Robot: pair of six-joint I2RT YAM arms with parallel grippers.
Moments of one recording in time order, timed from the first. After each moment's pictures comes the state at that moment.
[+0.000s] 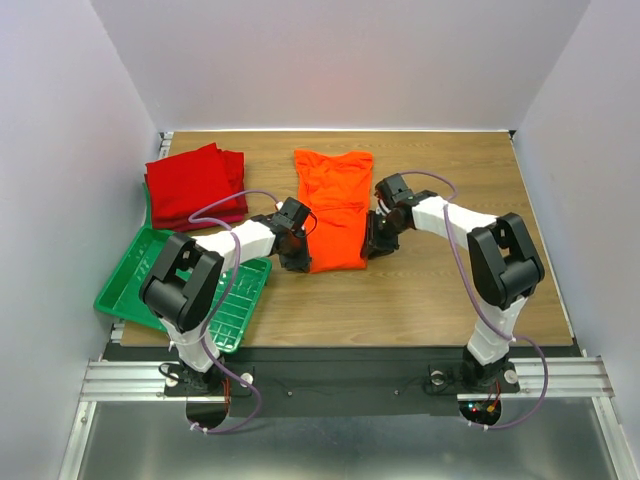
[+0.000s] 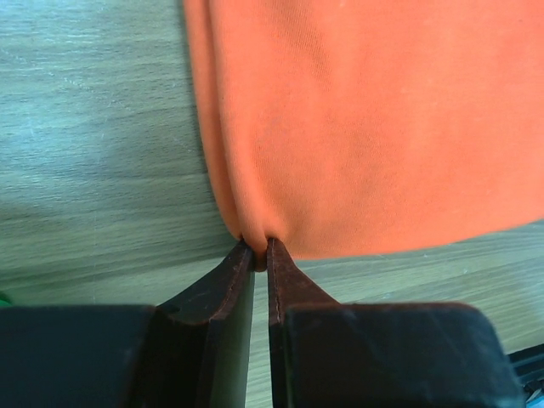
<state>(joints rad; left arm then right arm) -0.59 1.71 1.00 -0.42 0.06 -0.69 0.45 1.85 1.24 -0.57 -0.30 0.56</state>
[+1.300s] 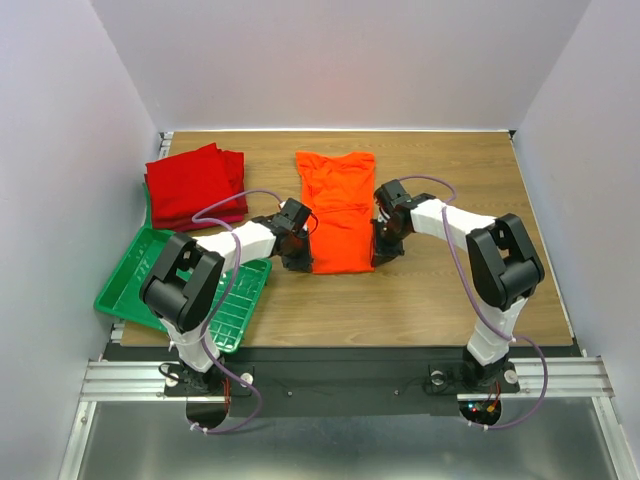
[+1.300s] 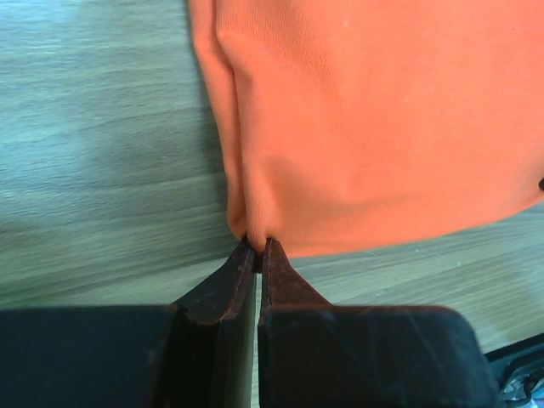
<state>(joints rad) -0.59 1.71 0.99 -0.39 0.08 -0.66 0.46 1.85 1.22 -0.65 -0.16 0.50</state>
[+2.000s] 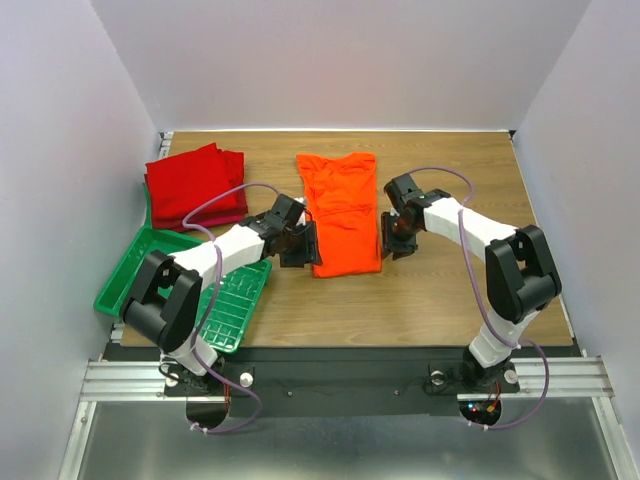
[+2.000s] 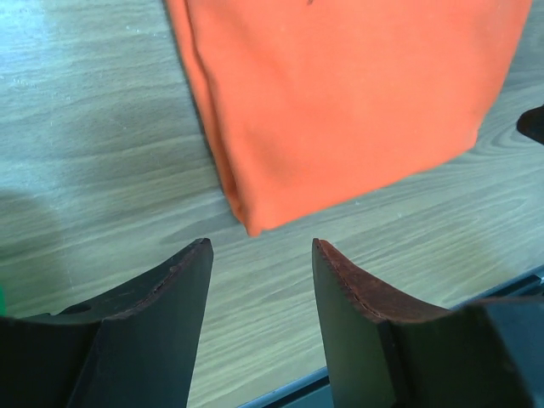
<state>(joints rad) -0.59 1.56 0.97 -0.40 0.14 -0.62 0.44 1.74 1.22 -0.73 -0.06 0.48</state>
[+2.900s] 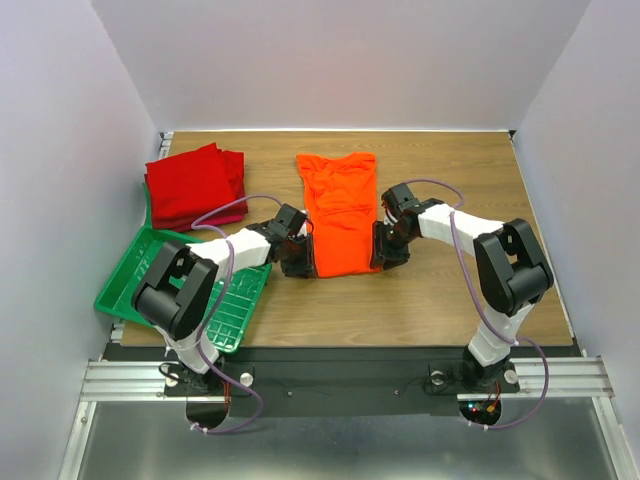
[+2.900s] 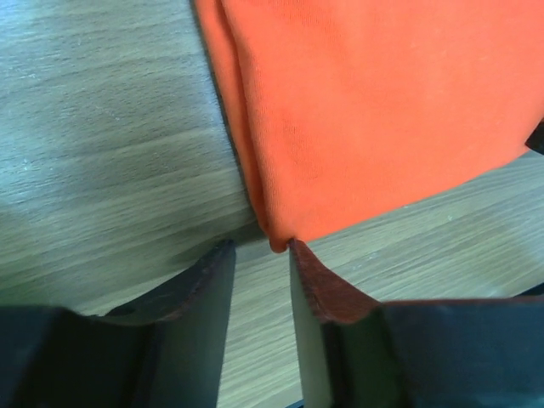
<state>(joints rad) -0.59 1.65 0.91 -0.32 0.18 -0.62 0.44 1.80 1.14 -0.59 -0.23 0.49</state>
